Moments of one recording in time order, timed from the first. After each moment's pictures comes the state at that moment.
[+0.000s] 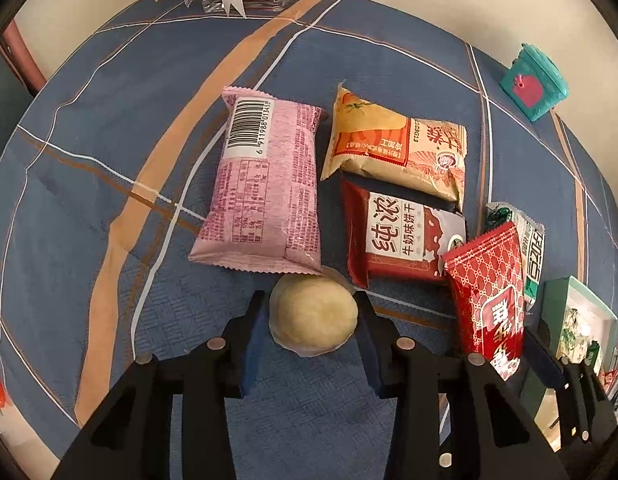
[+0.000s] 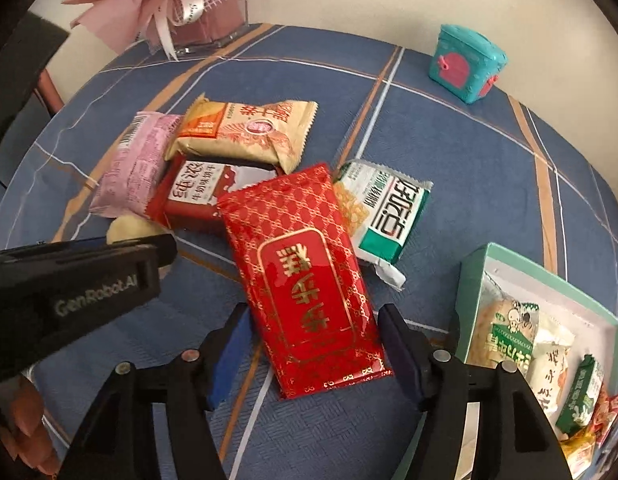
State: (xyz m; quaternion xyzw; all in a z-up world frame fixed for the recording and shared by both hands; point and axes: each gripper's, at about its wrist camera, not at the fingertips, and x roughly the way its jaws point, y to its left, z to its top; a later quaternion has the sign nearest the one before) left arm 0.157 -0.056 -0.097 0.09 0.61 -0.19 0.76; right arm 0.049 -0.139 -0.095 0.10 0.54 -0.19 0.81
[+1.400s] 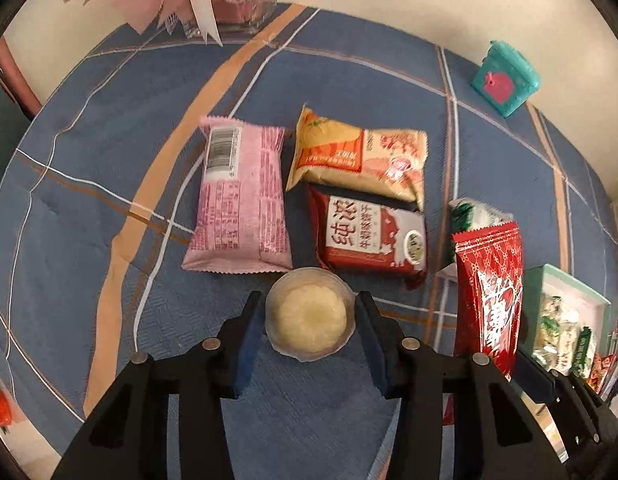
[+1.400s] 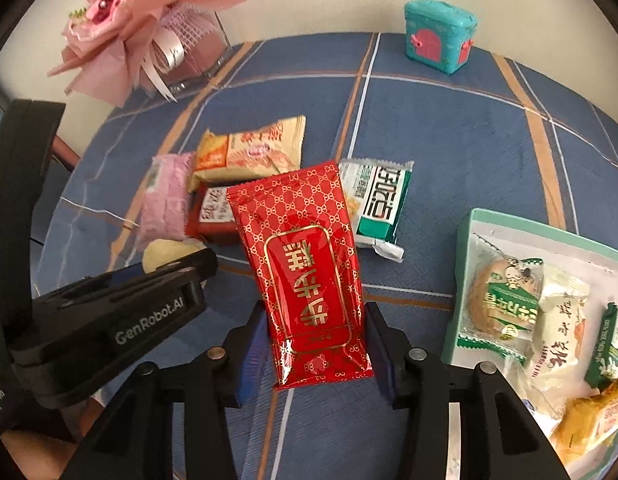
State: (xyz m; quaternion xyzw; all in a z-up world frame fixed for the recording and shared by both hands) left arm 0.139 -0.053 -0.070 0.11 0.59 -0.21 0.77; right arm 0.029 -0.160 -0.067 0.21 0.52 -0.17 0.81
